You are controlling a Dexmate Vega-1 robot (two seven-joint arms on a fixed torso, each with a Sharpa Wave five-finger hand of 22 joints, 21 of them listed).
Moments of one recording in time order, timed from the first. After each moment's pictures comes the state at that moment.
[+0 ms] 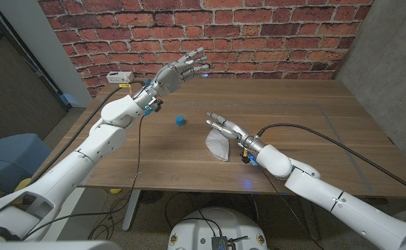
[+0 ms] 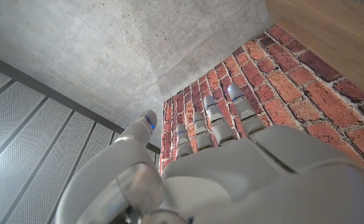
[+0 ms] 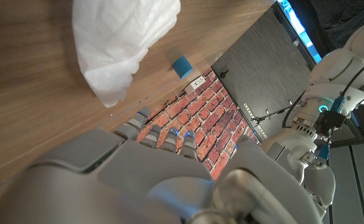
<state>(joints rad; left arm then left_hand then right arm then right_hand) 0.78 0.68 0.38 -1.60 -0.74 -0.42 -0.56 0.33 0.15 0.68 -0.05 0.18 0.04 -0.15 0.18 0.18 0.13 -0.05 0.19 0.19 0.30 0.01 0.19 0.18 0.07 0.20 0.68 0.19 -0.96 -0.68 -0.68 -1.80 0.01 0.13 -0.09 0.21 0.14 0.12 0.09 0.33 0.01 -0.15 0.19 0.18 -0.06 -0.07 0.22 0.18 -0.12 -0.03 0.22 0.18 0.06 -0.01 0.24 0.17</state>
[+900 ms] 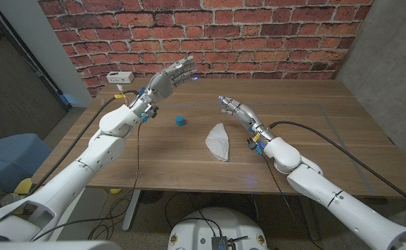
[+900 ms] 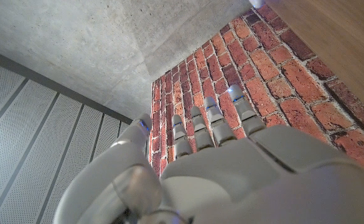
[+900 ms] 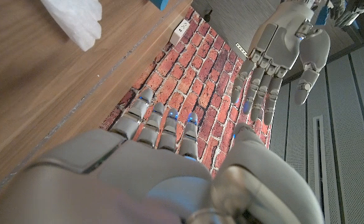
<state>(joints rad) 0.84 0.66 0.36 -1.53 -0.73 -0.49 -0.48 0.29 0.12 0.66 -0.07 0.18 0.21 -0.12 0.21 0.18 0.21 -0.03 0.23 0.19 0.28 0.00 0.19 0.18 0.05 0.20 0.66 0.19 -0.99 -0.59 -0.54 -1.70 0.25 0.31 -0.08 0.32 0.14 0.20 0.01 0.31 0.27 -0.05 0.22 0.18 0.22 0.04 0.23 0.18 0.21 0.05 0.24 0.18 0.29 0.07 0.24 0.17</state>
